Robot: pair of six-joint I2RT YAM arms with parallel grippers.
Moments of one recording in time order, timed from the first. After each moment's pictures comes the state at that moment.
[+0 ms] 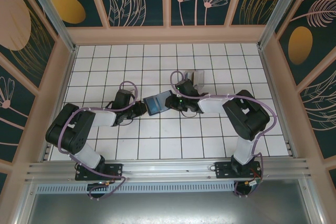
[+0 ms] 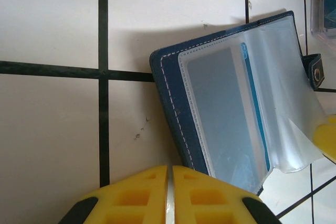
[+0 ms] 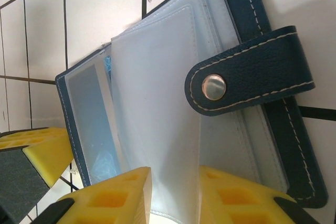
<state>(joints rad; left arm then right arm) -0.40 1.62 0.53 0.28 0.33 -0.70 0.69 1.81 0.92 0.06 -0.29 0.81</state>
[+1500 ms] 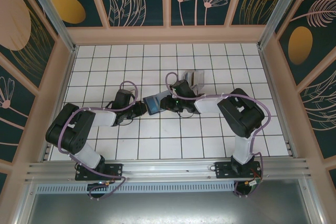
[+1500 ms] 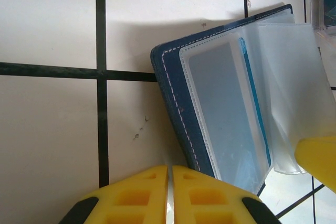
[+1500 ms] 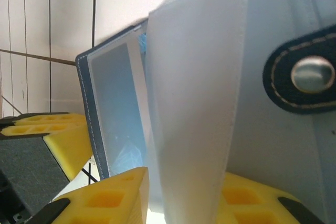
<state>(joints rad) -0.40 1.62 0.53 0.28 0.33 -0.68 0.72 1.88 0.95 0.13 -0.37 0.80</state>
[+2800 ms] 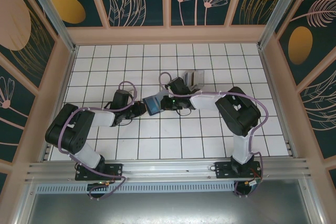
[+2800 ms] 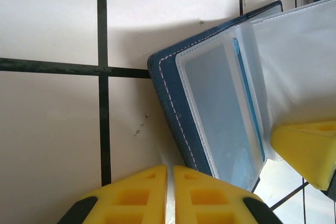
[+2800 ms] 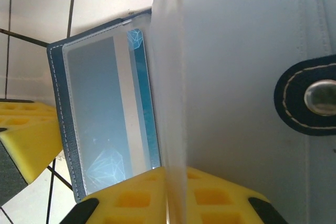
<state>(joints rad) -0.37 1.62 0.51 0.30 0.39 -0.68 0.74 1.91 1.08 -0.10 -0.29 0.60</state>
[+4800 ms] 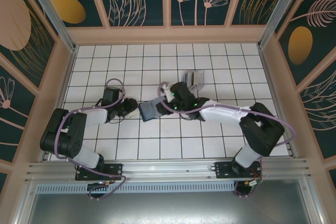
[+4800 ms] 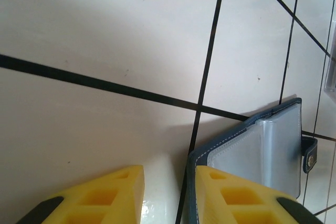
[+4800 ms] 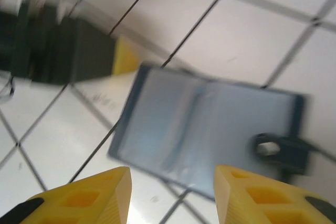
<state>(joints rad) -0.24 1.54 0.54 0.12 0.36 -0.75 0.82 1.58 0.90 0.02 -0.16 0.31</state>
